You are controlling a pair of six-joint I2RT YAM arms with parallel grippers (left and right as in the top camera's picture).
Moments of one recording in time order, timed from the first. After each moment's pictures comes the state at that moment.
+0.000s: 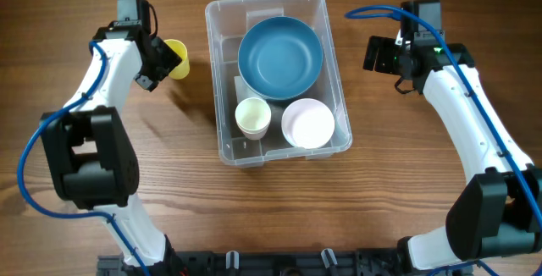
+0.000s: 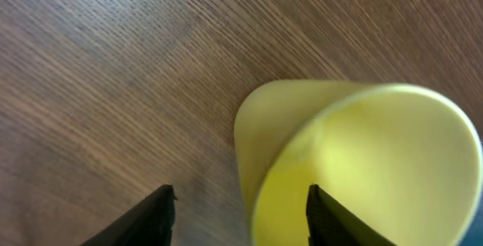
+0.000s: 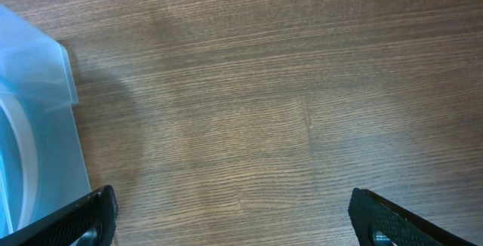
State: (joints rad) left arm 0.05 2.01 1.51 -0.78 0.03 -0.73; right arm 0.08 1.68 1.31 -0.66 0.14 0.22
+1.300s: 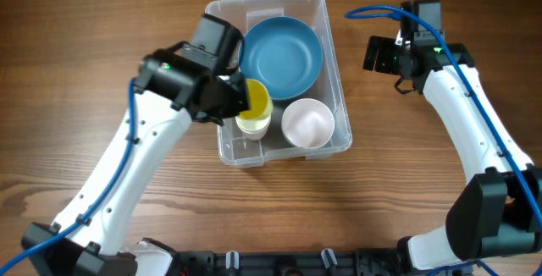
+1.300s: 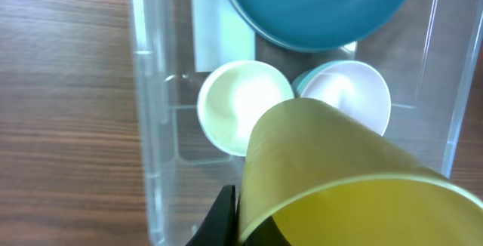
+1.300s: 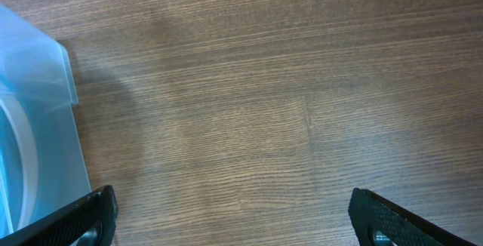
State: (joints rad) left arm -0.46 1.54 1.52 -1.23 0.08 -0.61; right arm 0.08 1.68 1.31 -0.66 0.14 0.22
